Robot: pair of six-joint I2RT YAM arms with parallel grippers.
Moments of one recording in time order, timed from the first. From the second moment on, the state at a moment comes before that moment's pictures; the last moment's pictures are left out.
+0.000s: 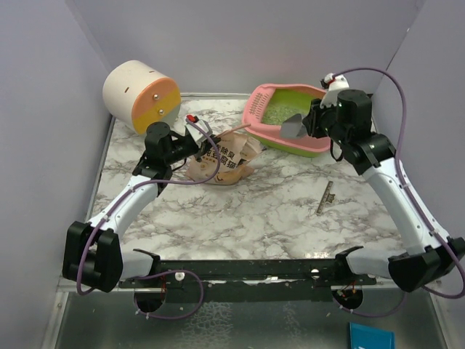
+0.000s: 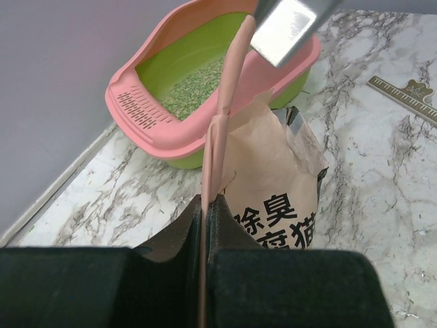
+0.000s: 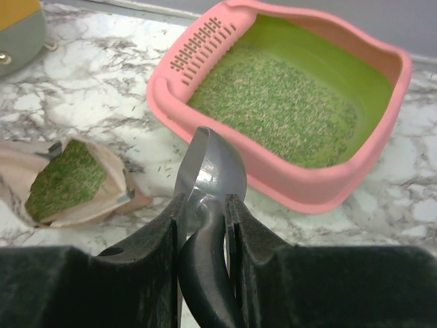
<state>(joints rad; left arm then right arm) -0.30 1.27 0.86 0.31 0.71 0.27 0.37 1.29 1.44 -0.52 0.09 0.05</state>
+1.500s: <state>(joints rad) -0.33 0.97 0.68 0.26 0.29 -0.01 0.37 0.97 0.54 -0.20 -0.64 0.37</state>
